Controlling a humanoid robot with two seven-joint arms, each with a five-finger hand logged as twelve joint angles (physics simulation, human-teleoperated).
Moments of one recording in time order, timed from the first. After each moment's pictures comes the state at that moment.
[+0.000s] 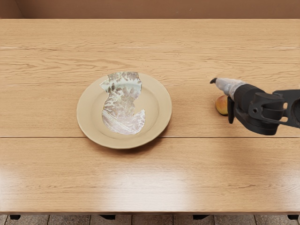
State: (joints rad) left arm -0.03 0.00 -0.06 -0.06 0.14 -0.23 0.07; right arm 1.49 -0.50 -0.48 1.44 -0.82 -0.33 -0.61
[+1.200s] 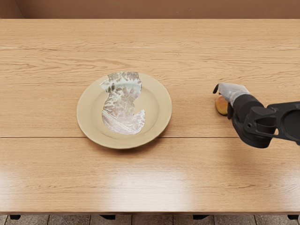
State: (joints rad) left arm -0.03 0.00 -0.06 -0.06 0.14 -0.23 0.07; right arm 1.42 -0.44 -0.56 1.38 -0.84 -0.50 -0.61
